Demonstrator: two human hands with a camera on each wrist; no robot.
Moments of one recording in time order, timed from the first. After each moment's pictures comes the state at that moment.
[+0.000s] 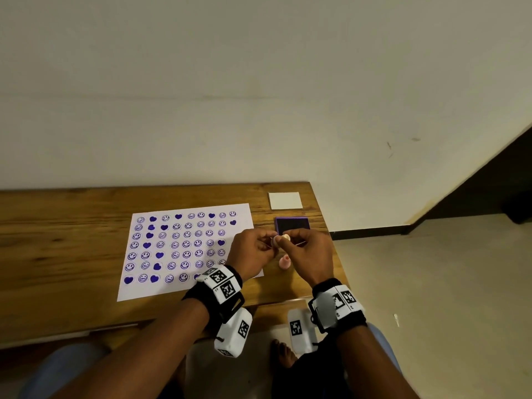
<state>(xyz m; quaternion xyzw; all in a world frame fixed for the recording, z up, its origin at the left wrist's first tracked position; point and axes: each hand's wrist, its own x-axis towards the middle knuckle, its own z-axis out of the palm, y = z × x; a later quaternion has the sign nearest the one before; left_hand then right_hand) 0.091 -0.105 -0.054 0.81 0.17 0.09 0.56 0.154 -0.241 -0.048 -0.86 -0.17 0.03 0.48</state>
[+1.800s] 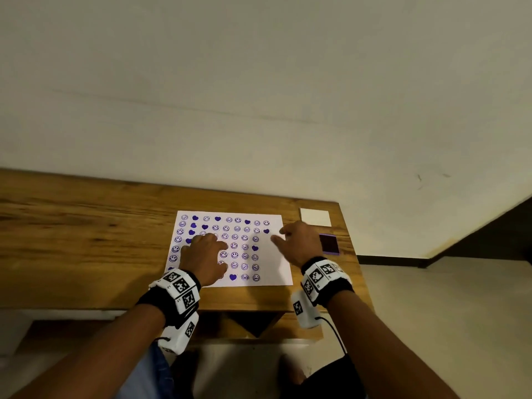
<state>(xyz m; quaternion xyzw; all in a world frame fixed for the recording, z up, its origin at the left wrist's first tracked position) -0.003 0.023 -0.074 0.94 0.28 -0.04 0.18 0.151 -0.144 -0.026 -0.94 -0.26 0.10 0.17</state>
